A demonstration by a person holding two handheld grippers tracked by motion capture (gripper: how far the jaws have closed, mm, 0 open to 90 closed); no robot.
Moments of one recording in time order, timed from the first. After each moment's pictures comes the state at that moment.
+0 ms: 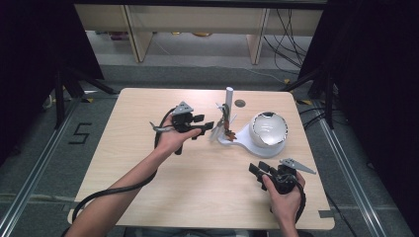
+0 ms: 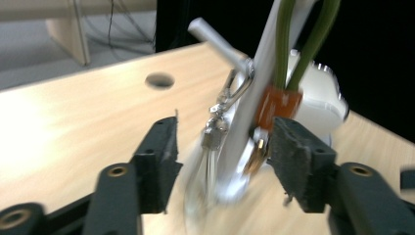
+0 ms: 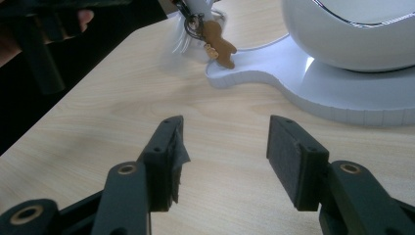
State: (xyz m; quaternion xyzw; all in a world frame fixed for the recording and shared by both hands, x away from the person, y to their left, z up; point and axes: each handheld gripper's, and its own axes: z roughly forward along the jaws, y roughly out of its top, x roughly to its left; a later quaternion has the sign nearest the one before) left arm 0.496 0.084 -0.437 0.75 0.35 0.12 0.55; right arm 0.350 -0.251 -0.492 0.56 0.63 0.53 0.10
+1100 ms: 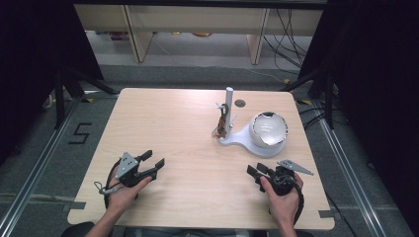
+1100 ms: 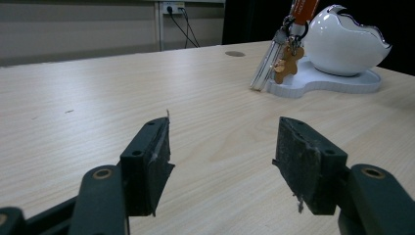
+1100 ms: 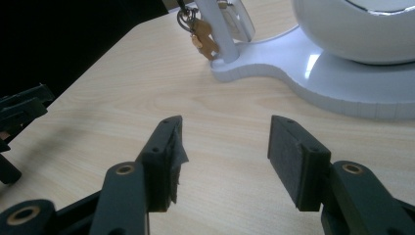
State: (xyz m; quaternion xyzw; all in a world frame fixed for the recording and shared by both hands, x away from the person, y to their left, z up) left arm 0.370 0.209 -0.522 0.67 0.38 0.26 0.58; right arm 0.347 -0.247 -0.495 0.55 0.64 0.53 0.09
